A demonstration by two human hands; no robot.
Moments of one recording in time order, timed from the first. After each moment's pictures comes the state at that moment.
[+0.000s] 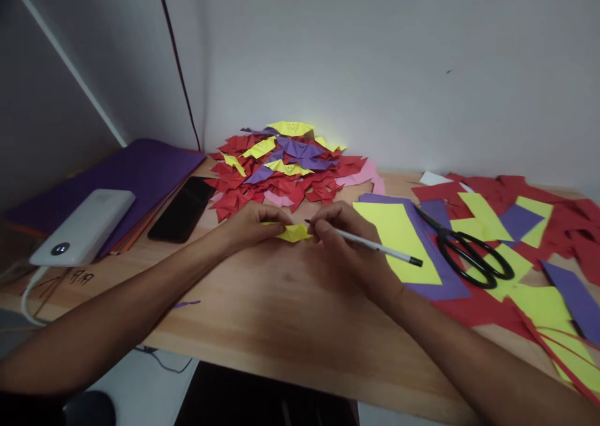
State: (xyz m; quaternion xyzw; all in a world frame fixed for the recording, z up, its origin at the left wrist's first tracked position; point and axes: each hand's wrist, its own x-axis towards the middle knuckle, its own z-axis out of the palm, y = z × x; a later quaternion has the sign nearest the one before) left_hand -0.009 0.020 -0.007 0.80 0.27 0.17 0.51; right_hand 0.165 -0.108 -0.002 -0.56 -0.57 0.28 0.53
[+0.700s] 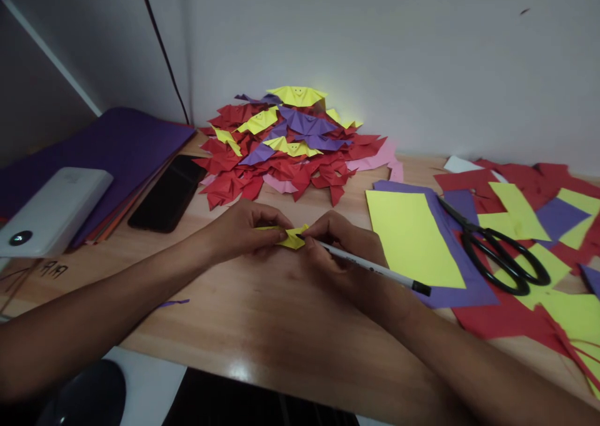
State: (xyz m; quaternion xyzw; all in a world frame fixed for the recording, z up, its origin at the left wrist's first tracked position) left_hand -0.018 -0.001 -0.003 0.70 0.32 0.11 0.62; right_hand 0.153 -0.114 -0.003 -0.64 -0.65 0.18 0.37
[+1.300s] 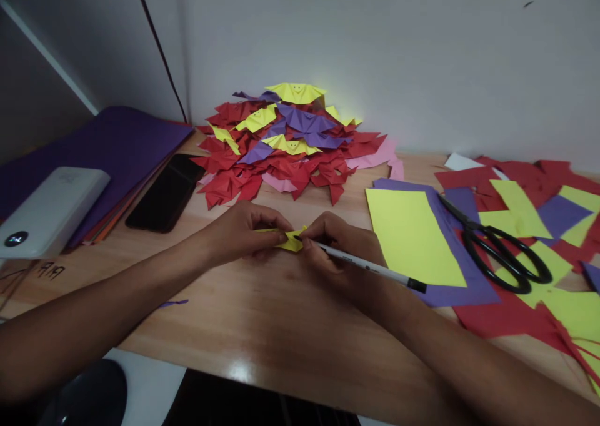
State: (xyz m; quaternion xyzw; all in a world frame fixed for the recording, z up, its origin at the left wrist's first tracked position) left_hand -0.018 -0.004 -0.002 0.69 0.32 0.11 0.64; right_hand 0.153 -0.113 -0.003 -0.64 -0.66 0.18 0.35
